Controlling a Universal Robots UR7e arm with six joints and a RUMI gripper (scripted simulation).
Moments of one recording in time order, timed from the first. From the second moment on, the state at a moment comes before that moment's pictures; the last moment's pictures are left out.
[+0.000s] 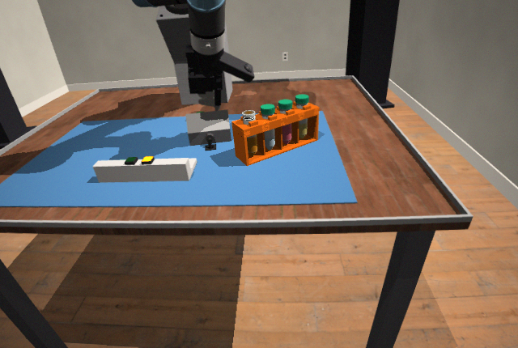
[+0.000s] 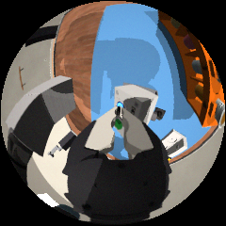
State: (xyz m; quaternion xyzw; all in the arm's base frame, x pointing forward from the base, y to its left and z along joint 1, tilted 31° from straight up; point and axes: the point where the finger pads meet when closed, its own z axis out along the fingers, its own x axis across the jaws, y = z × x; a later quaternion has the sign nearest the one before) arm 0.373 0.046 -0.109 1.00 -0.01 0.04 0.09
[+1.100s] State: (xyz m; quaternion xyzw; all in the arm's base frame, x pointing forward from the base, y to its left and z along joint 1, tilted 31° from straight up) arm 0.373 0.046 -0.110 1.00 -0.01 0.04 0.09
